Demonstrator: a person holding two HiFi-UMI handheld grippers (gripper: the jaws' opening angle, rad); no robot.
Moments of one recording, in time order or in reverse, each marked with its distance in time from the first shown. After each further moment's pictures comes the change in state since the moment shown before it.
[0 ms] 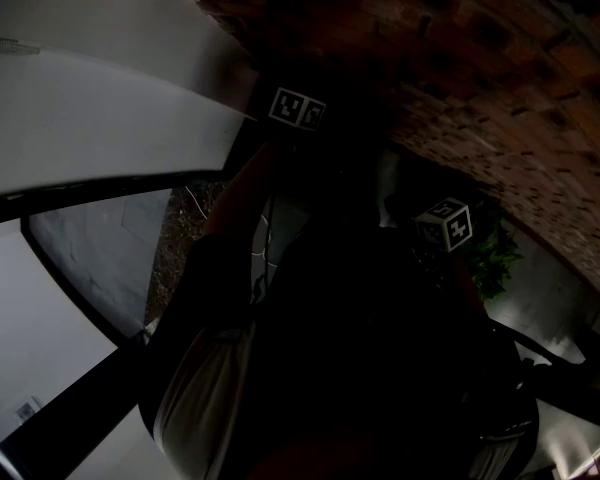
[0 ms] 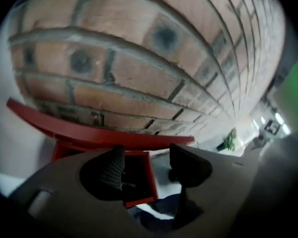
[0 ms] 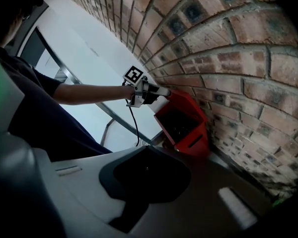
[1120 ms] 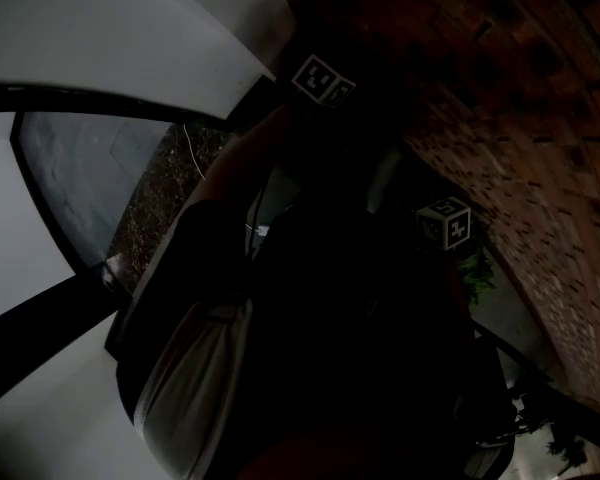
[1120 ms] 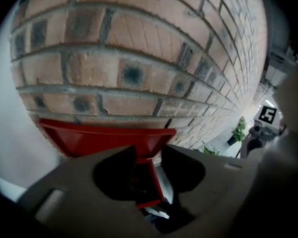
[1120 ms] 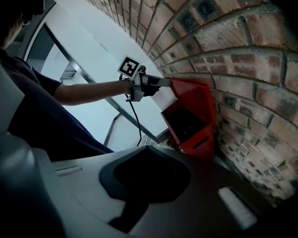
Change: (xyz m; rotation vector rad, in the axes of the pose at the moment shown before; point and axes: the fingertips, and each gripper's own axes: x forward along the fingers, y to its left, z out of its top) left arm -0.042 -0.025 0.028 0.164 -0.119 0.110; right arm 0.001 -0.006 -0.006 -0.106 0.062 0.071
